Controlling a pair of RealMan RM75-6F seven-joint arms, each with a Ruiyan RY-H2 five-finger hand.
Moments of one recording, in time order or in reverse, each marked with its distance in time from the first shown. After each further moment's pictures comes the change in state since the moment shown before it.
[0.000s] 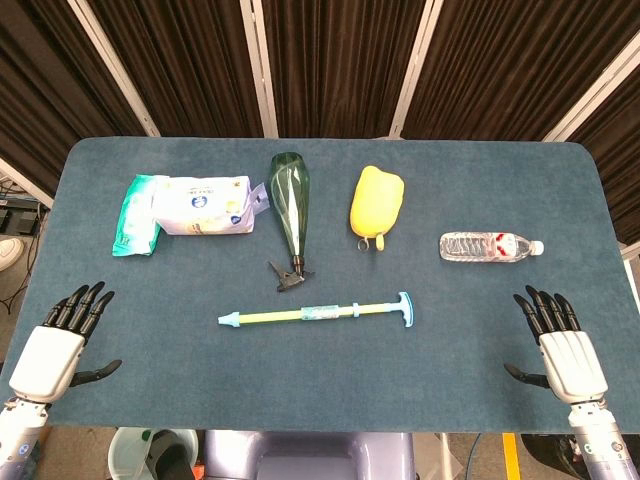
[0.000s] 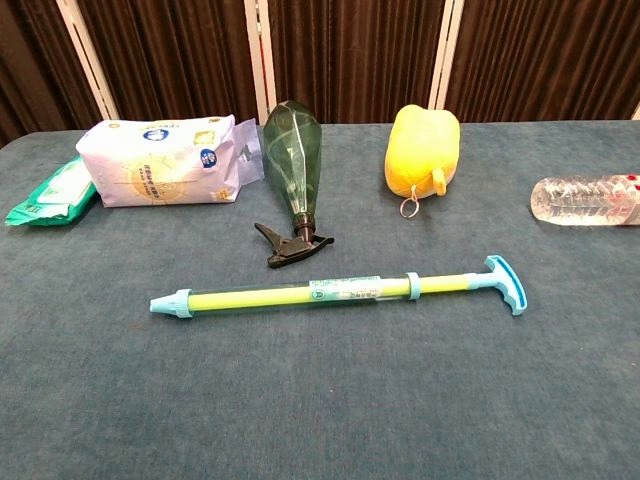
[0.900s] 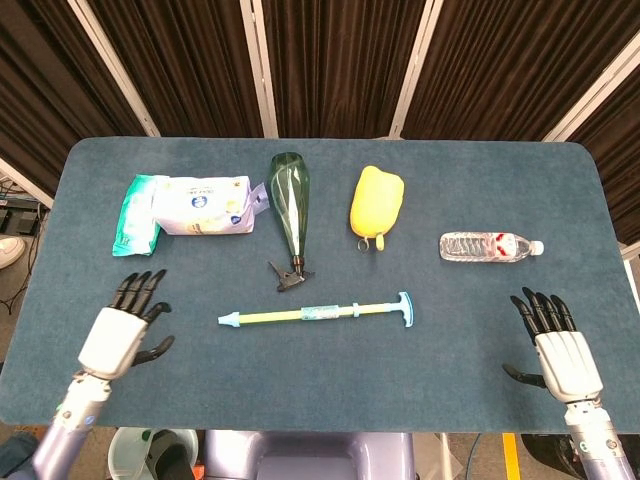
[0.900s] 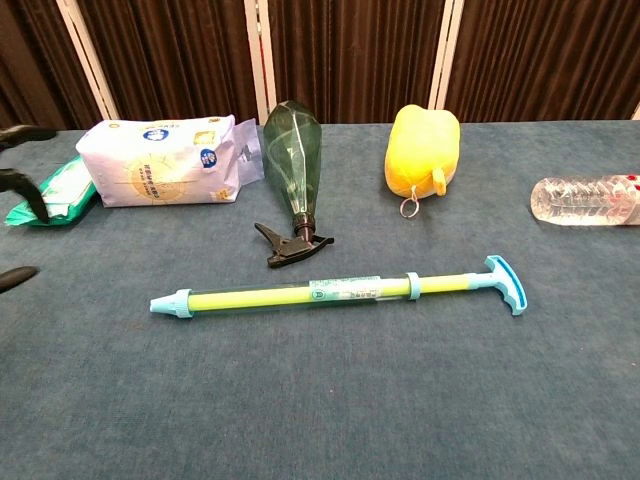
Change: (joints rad) left arm -0.137 -0.254 -0.073 0.093 0.037 -0.090 0.123; right arm 0.009 -0.030 -0.002 0.040 0.005 -0.017 0.007
